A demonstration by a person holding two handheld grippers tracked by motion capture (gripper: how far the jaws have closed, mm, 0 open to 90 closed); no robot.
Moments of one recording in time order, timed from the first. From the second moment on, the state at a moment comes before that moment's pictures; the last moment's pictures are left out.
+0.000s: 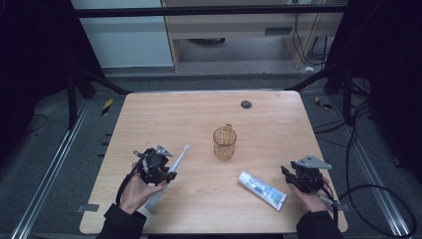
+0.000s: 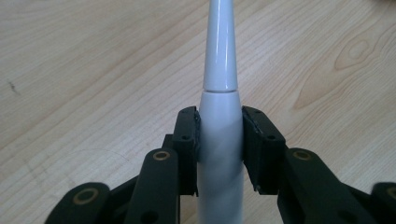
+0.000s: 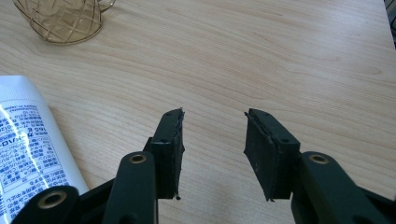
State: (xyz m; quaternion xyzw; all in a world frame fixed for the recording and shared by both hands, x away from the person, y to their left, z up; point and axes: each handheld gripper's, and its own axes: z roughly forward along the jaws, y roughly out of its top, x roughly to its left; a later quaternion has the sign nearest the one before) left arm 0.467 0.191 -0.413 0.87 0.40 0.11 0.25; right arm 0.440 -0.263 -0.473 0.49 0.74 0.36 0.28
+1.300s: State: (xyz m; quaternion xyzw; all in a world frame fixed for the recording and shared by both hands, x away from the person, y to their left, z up) left arm 0.504 0.204 -0.337 0.73 0.44 0.25 0.45; right arm 0.440 -0.264 -0.473 0.49 0.73 0.36 0.30
